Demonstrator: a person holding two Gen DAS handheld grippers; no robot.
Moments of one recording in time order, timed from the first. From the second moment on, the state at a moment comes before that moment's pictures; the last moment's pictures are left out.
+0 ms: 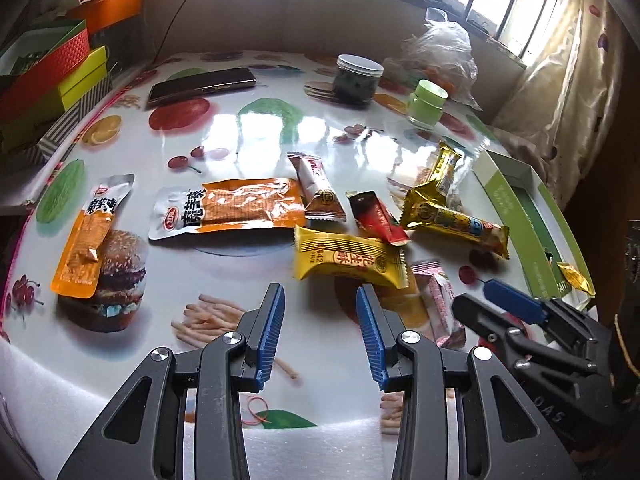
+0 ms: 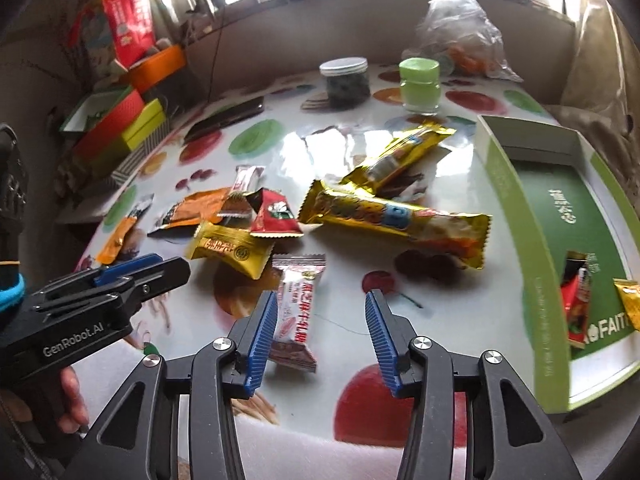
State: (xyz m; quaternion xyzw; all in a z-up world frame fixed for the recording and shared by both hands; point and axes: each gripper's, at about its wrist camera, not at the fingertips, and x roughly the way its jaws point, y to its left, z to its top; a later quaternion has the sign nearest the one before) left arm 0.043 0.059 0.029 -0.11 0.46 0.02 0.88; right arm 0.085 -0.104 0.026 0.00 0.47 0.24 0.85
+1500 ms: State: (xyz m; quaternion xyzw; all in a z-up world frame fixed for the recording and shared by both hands) left arm 0.068 0.002 0.025 -0.04 0.47 -0.09 0.88; right arm 0.086 -0.148 0.020 0.00 0.48 0.17 0.86
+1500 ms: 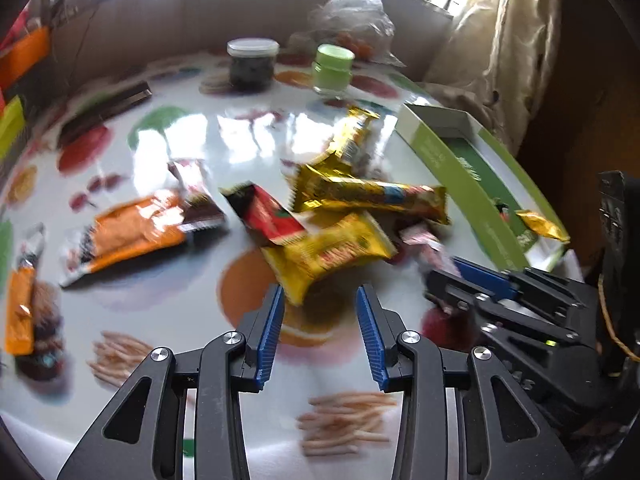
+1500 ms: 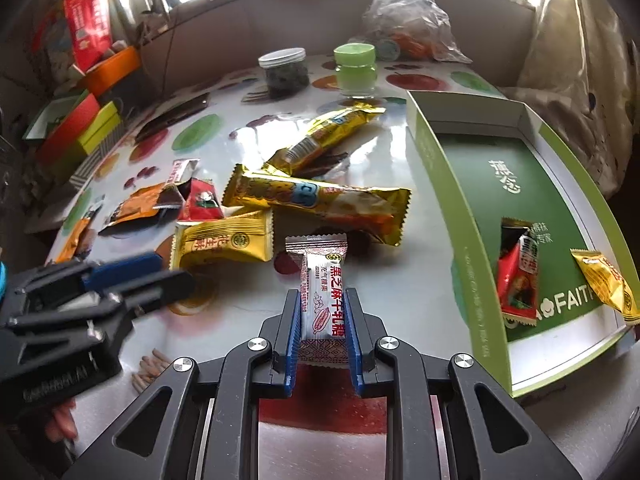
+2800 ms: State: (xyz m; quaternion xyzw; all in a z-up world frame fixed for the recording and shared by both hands) left arm 0.103 -0.034 0.011 0.05 0.48 -0.14 0.86; right arm 0.081 -0.168 0.023 0.02 0.48 0.15 0.87
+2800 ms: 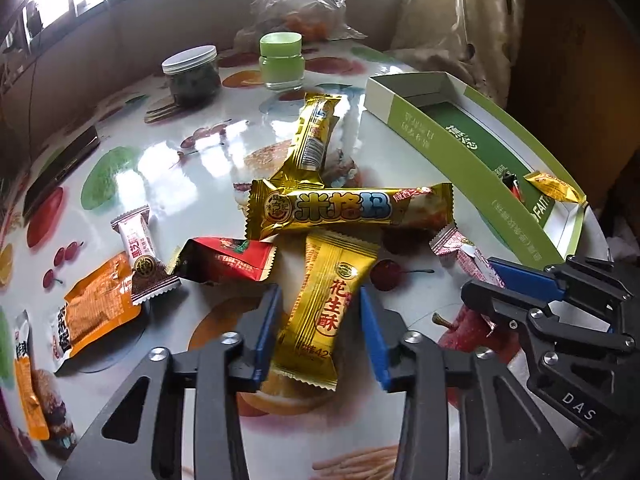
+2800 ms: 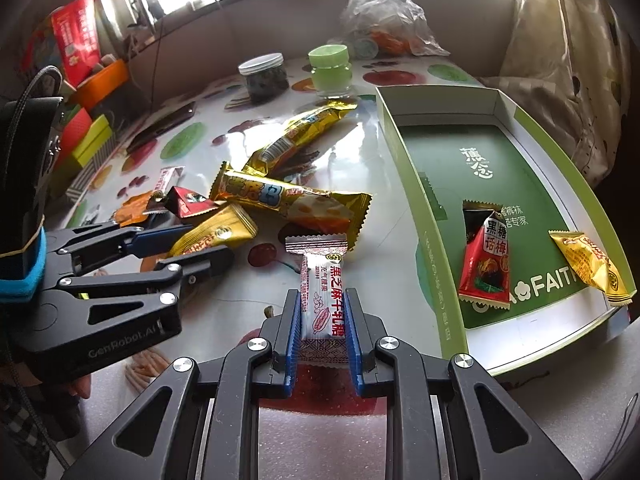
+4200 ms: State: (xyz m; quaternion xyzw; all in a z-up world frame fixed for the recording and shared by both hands) left arm 0.082 -0.046 0.071 0.03 0.43 -0.16 0.89; right arm 0.060 -0.196 0.075 0.02 0.42 0.13 0.90
